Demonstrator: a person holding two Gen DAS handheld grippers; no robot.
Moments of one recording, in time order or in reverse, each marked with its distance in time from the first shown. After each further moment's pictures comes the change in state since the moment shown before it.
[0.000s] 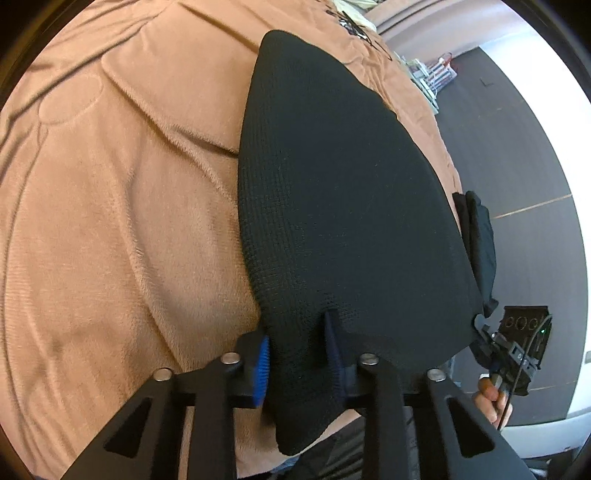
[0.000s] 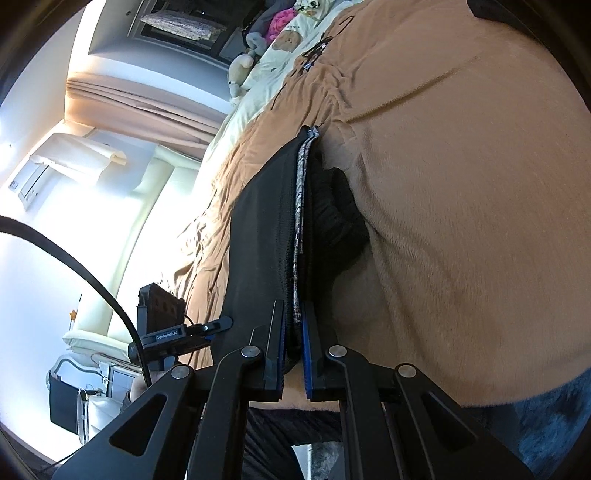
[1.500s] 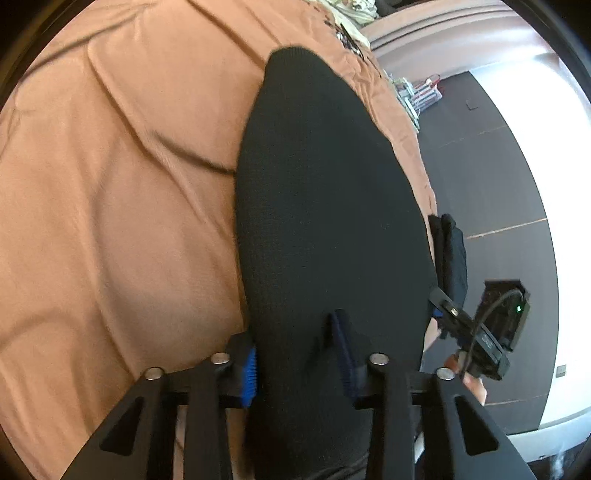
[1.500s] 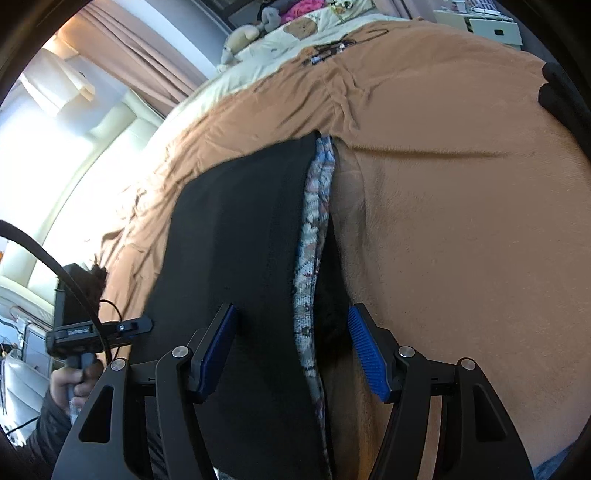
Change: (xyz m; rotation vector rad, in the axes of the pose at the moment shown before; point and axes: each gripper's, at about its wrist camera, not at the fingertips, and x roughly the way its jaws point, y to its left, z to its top) left arm 0.017 0.006 0.013 -0.060 -0.035 -0.144; right arm 0.050 0.043 0.052 -0.262 0.072 -0.309
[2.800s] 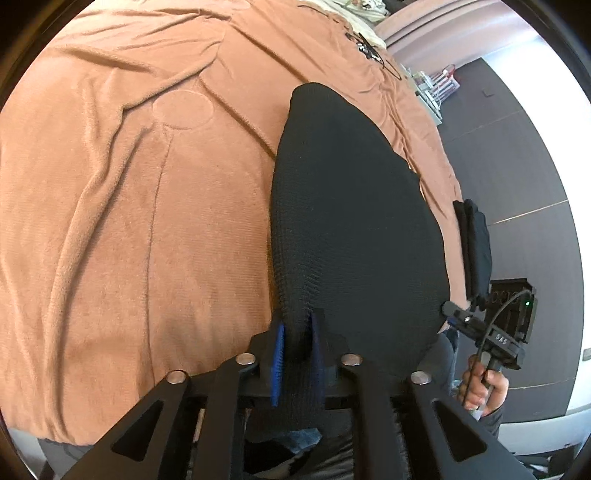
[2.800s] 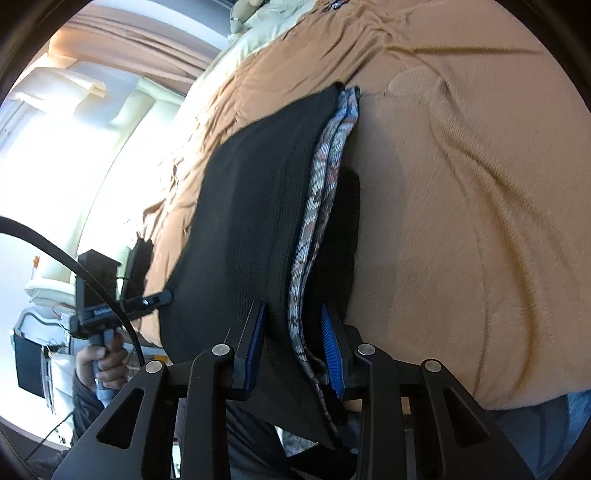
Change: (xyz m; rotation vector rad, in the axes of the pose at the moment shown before) left arm -0.081 0.025 0.000 0.046 0.010 0.160; right arm 0.036 0.012 -0.014 0.130 0.135 0.198
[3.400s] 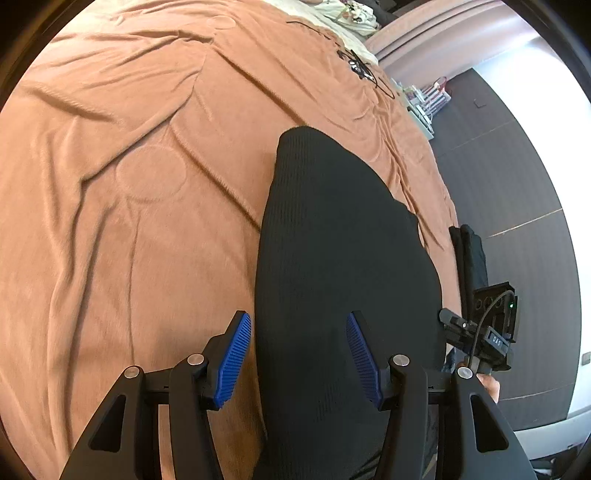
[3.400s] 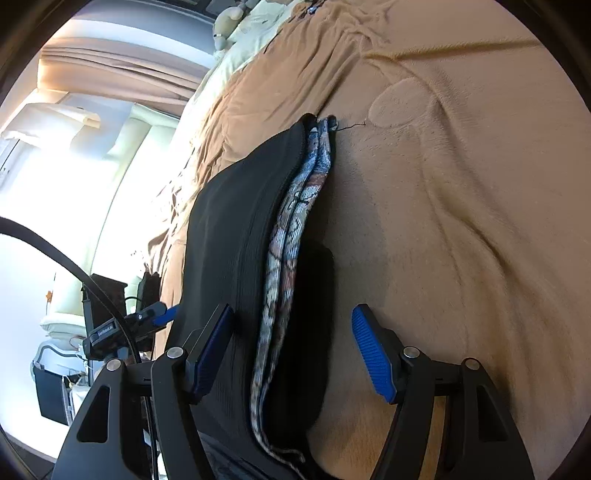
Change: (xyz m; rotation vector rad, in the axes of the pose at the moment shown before) left arm 0.020 -0.002 0.052 0.019 -0.063 -0.043; right arm 0.024 -0.045 0.047 0.087 -0.017 0.056
